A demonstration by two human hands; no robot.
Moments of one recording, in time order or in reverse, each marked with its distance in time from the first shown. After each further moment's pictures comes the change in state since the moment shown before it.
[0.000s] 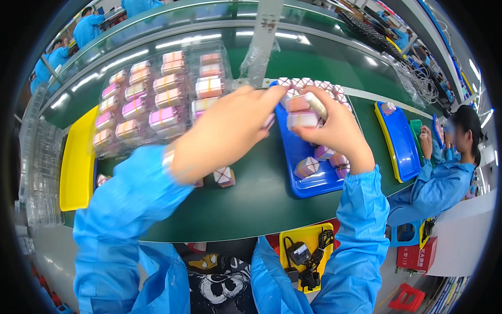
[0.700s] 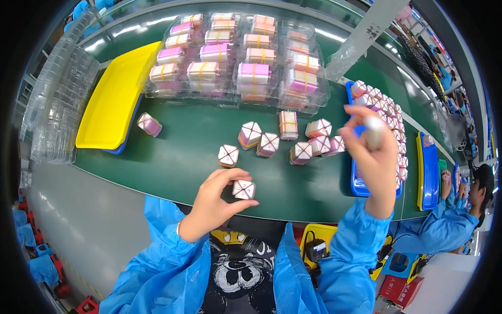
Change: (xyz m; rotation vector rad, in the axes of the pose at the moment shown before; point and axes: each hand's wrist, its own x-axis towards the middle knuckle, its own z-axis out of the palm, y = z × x) left_hand -0.267 0.038 0.016 -0.430 0.390 -0.644; right_hand -0.029 -0.102 0.079 0.297 0.000 -0.040
